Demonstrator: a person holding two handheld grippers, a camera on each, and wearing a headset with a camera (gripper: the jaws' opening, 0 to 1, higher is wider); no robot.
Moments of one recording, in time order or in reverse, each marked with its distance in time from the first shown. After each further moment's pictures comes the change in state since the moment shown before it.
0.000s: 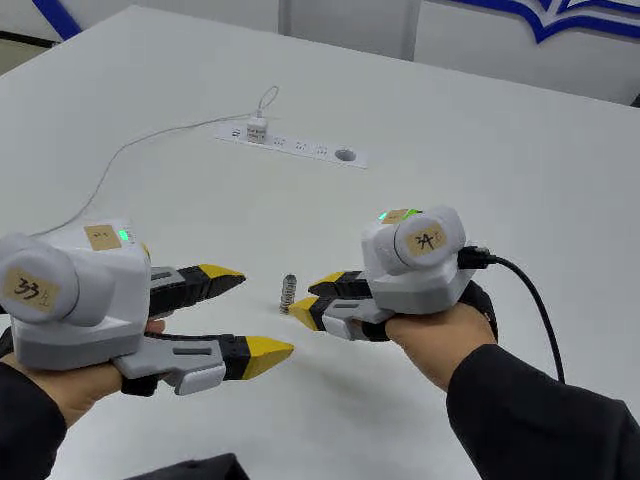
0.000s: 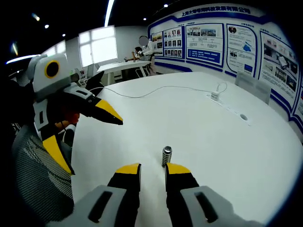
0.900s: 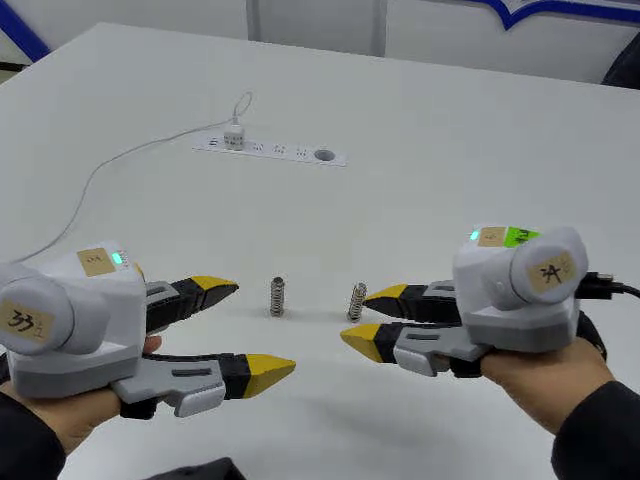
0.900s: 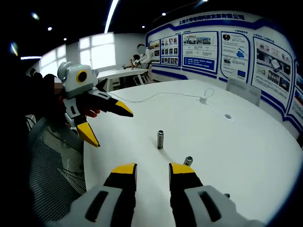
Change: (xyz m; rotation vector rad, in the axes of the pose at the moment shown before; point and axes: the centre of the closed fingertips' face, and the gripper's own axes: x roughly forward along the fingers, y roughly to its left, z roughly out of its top) left arm 0.004 -0.009 -0.003 0.040 0.022 -0.022; right arm -0.086 -0.002 -0.023 -0.001 -0.073 -0.037
